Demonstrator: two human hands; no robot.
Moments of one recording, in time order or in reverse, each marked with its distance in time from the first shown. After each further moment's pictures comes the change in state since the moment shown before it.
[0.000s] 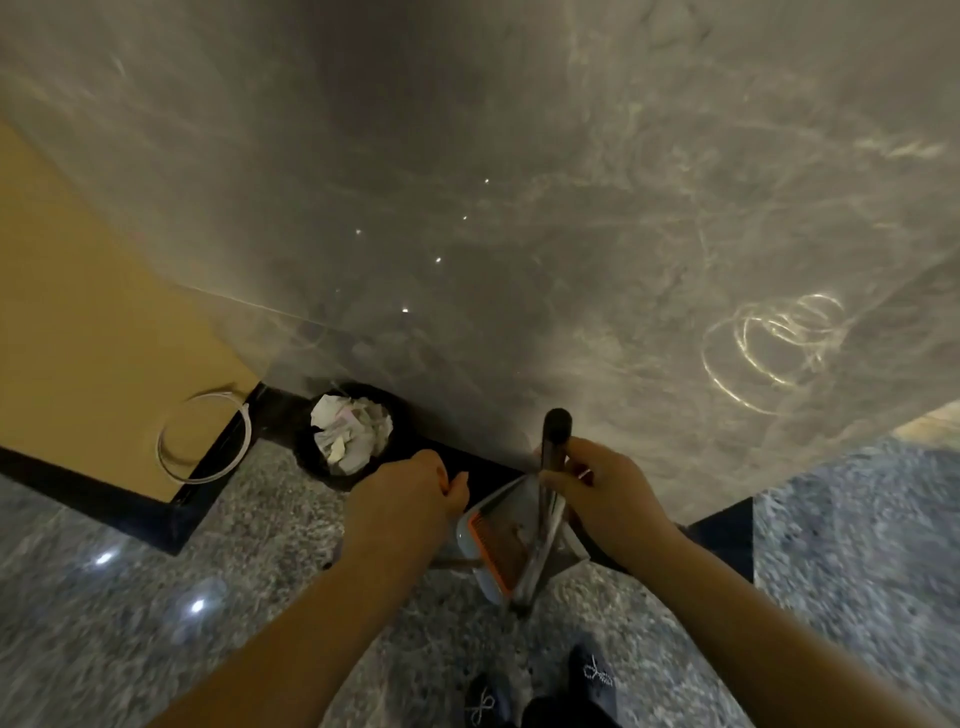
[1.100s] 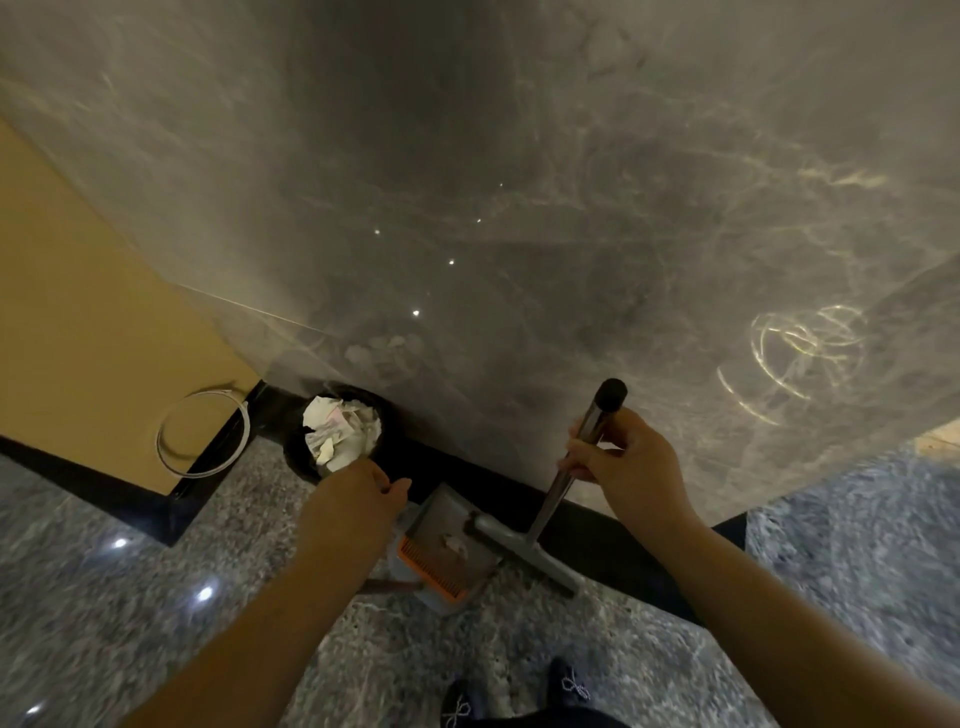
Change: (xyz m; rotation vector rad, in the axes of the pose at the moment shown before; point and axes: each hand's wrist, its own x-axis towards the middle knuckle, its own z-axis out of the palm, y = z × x) left_hand 0.012 0.010 0.012 -0.312 -0.009 -0.289; right_hand 0.020 0.038 -0.064 0.526 0.186 0.050
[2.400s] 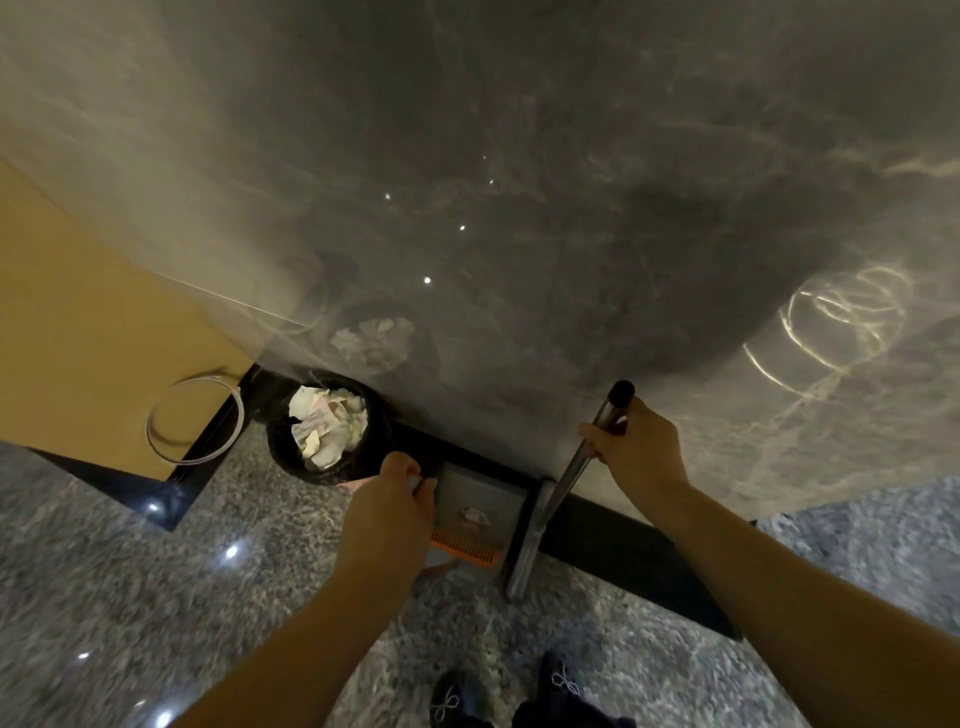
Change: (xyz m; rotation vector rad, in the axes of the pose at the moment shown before) left_hand 0.024 0.077 0.063 -0.168 0.047 0.038; right_hand 0.132 0.083 -0.046 -0.370 0.081 0.082
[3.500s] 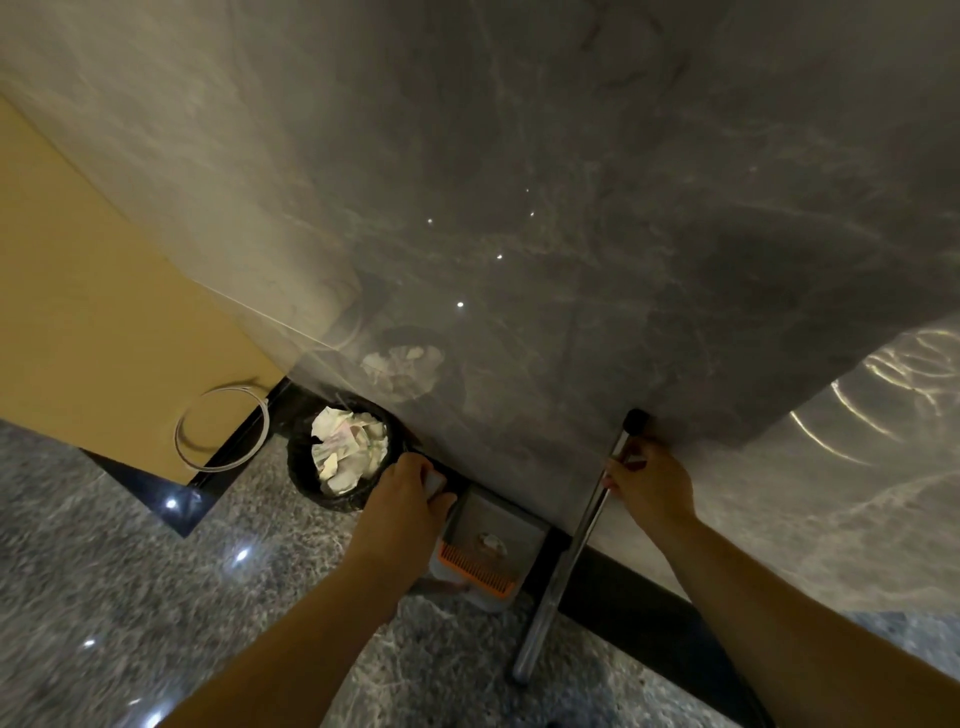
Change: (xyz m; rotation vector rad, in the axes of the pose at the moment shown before) left_hand 0.056 0.008 -0.005 0.000 -0.049 0.010; right_hand 0.069 0.011 0.031 -0.014 -0.042 0.084
